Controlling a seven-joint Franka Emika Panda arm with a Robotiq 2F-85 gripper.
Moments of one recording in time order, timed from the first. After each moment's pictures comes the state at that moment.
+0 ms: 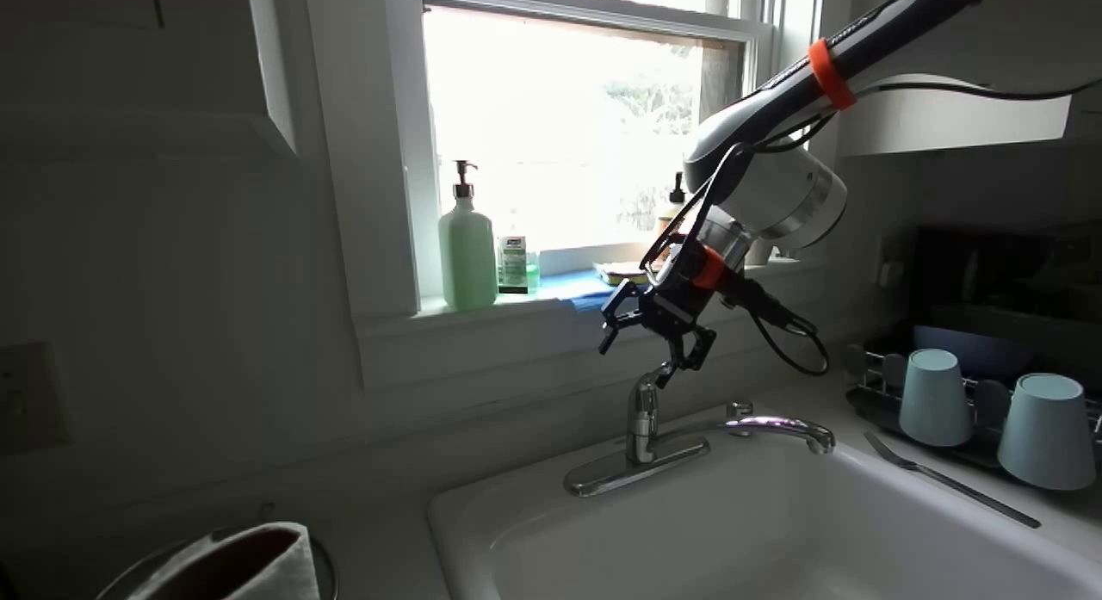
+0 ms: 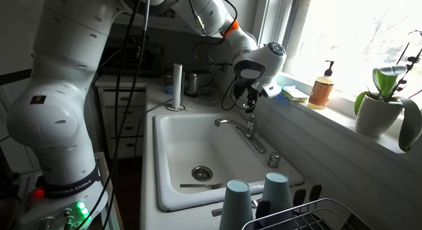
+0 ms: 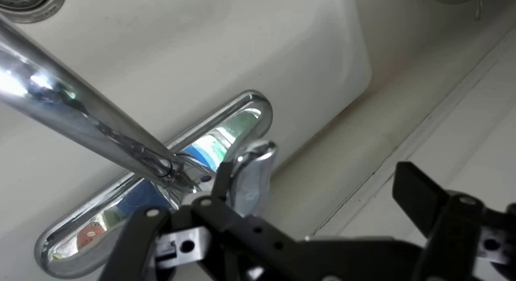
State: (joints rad) arm -0.09 0.39 0.00 -1.78 0.73 2.35 0.21
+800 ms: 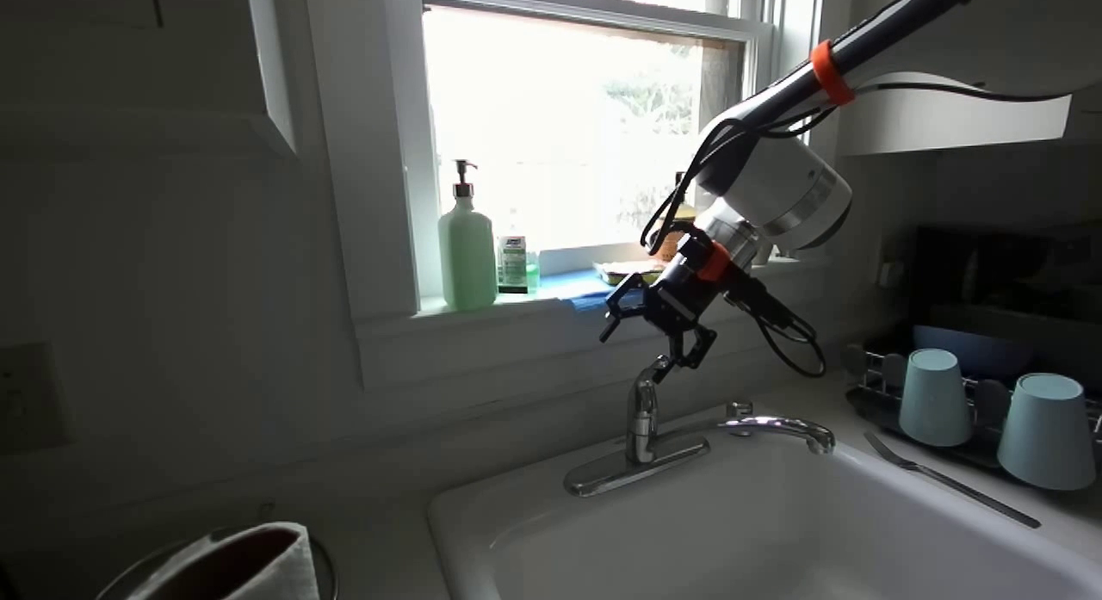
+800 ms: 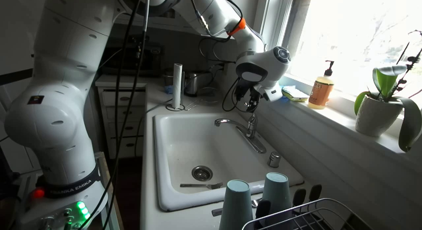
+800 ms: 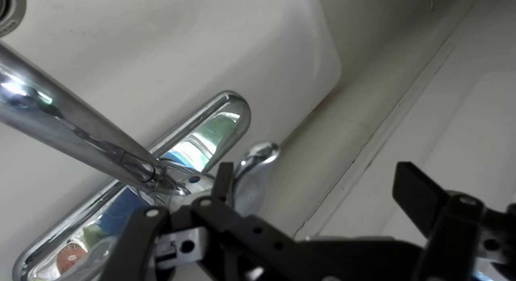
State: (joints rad) arm -0.12 0.39 0.00 -1.78 0.88 2.33 0.14
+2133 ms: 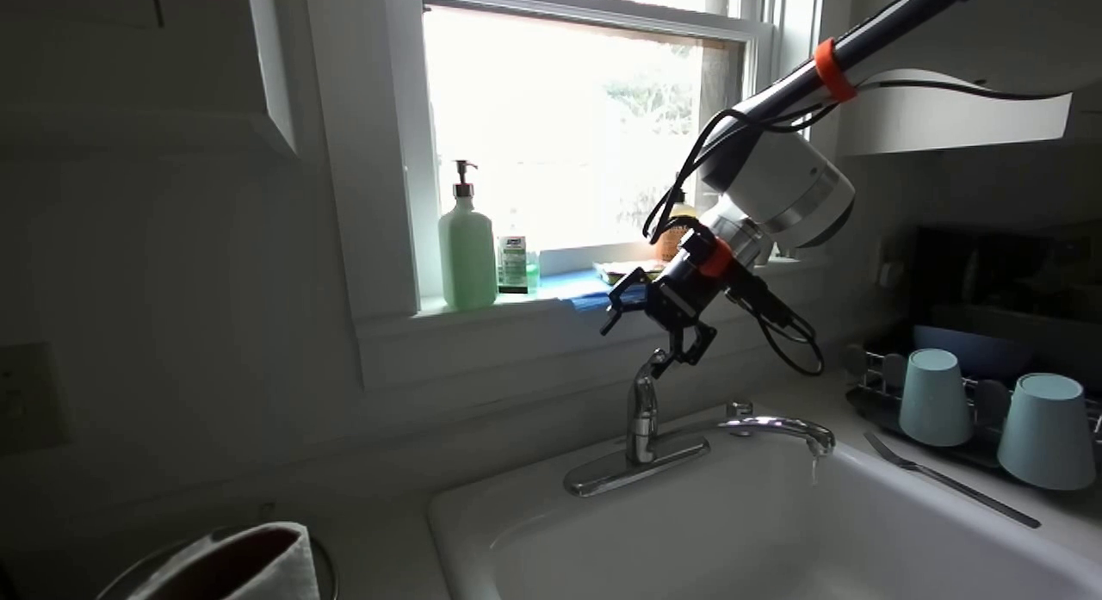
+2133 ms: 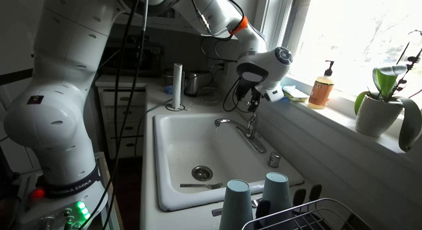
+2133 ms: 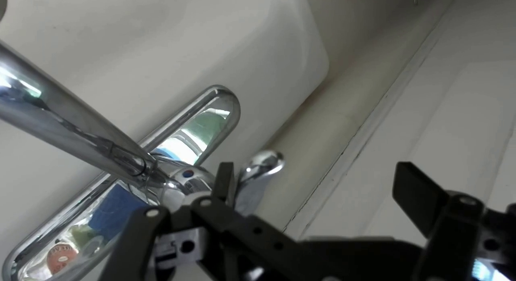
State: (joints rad) arm -0.13 0.39 -0.01 -1.78 0.93 2.33 0.11
